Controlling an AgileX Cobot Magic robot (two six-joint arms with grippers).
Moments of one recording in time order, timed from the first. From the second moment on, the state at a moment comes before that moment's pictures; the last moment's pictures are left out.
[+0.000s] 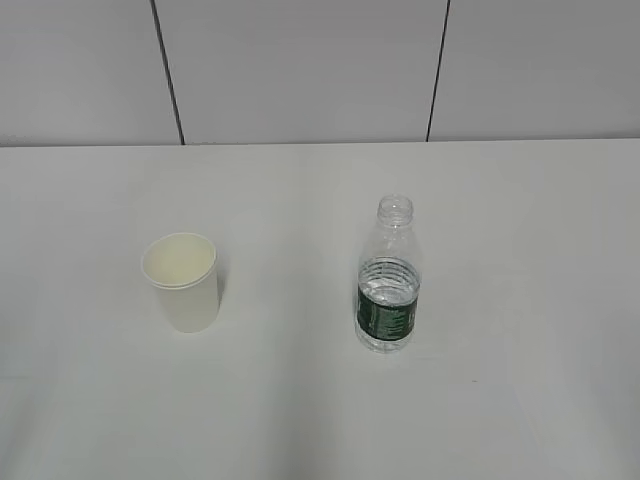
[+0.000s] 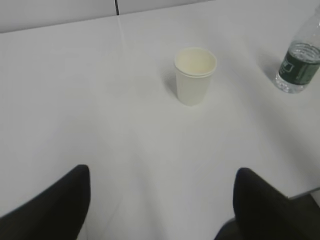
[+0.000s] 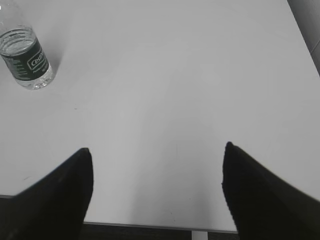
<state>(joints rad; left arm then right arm) -0.18 -0.02 -0.53 -0.05 1.09 0.10 -0.12 -0.02 -0.50 0.06 1.14 -0.16</state>
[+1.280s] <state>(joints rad) -0.18 0.55 -0.26 0.02 -0.07 0.10 -0.12 -0.02 -0.50 0.06 1.14 -0.16</state>
